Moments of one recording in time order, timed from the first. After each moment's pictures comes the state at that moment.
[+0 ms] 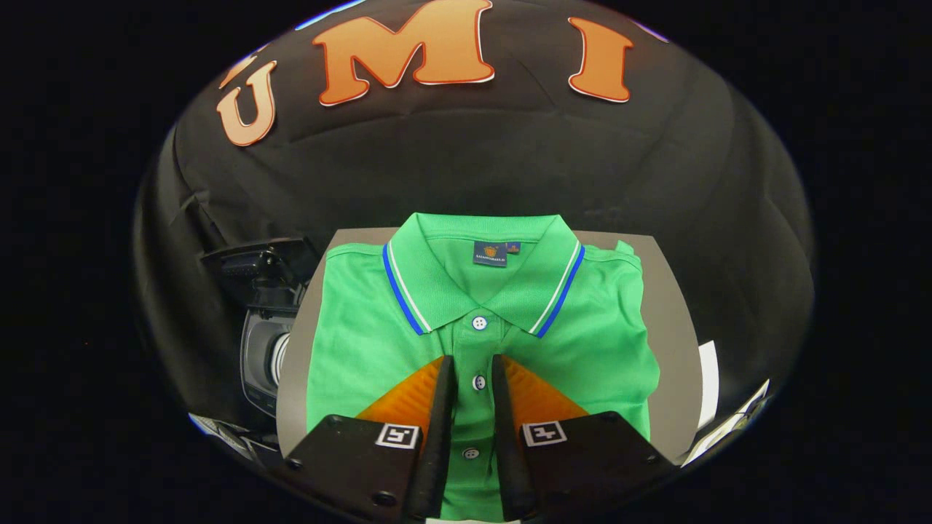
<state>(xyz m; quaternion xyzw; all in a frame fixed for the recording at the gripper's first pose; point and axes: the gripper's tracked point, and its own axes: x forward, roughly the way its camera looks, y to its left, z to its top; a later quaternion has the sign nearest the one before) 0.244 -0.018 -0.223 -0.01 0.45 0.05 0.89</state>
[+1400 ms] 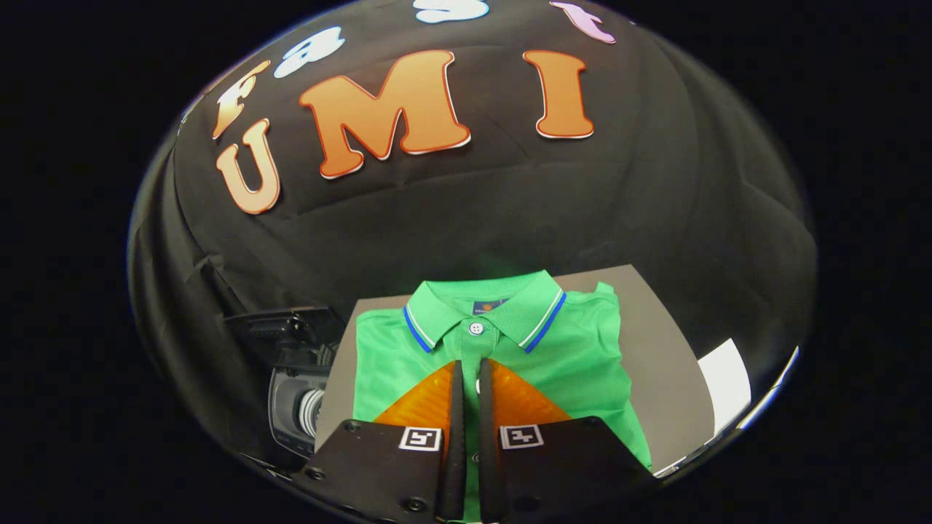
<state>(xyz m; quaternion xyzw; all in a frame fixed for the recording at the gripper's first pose) 0.253 -0.015 -0.161 0.07 0.31 0.06 0.95</state>
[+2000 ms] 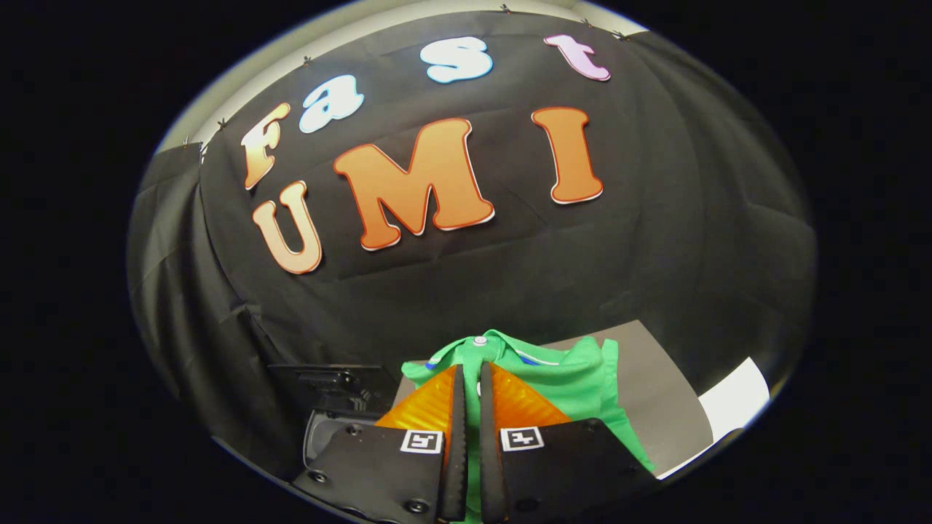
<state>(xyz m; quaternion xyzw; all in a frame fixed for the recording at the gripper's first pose) 0.232 0.002 -0.070 0.10 0.19 0.09 0.97</state>
